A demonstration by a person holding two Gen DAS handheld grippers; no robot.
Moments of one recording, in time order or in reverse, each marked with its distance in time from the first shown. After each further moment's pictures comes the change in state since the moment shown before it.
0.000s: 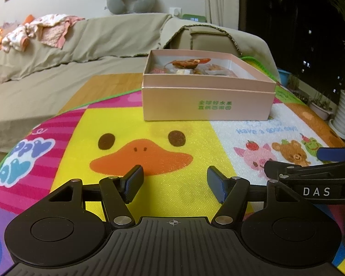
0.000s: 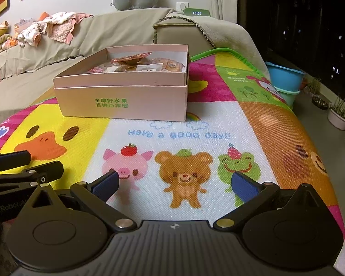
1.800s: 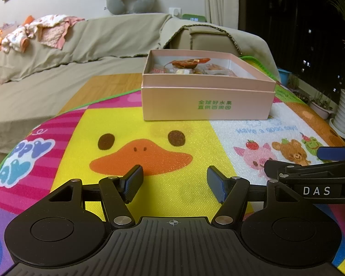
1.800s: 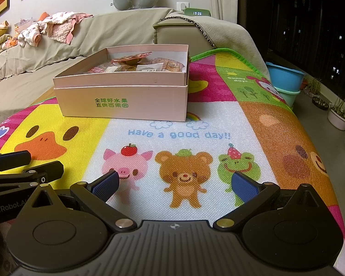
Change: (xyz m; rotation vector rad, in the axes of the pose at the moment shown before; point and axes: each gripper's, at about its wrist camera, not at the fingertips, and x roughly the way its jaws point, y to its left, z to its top) left arm -0.001 -0.001 -0.001 0.010 0.000 0.005; right arm 0.000 -0.001 0.001 0.003 -0.001 0.002
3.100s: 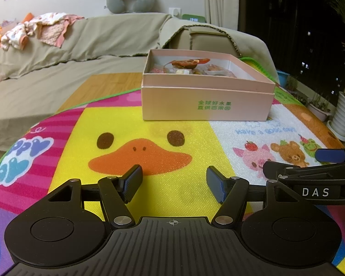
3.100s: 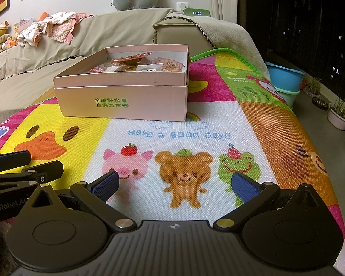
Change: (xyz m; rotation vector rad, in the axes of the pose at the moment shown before) left arm 0.001 0.001 0.000 -0.016 0.000 -0.017; right arm 0.000 0.000 0.000 0.000 -0.001 0.000
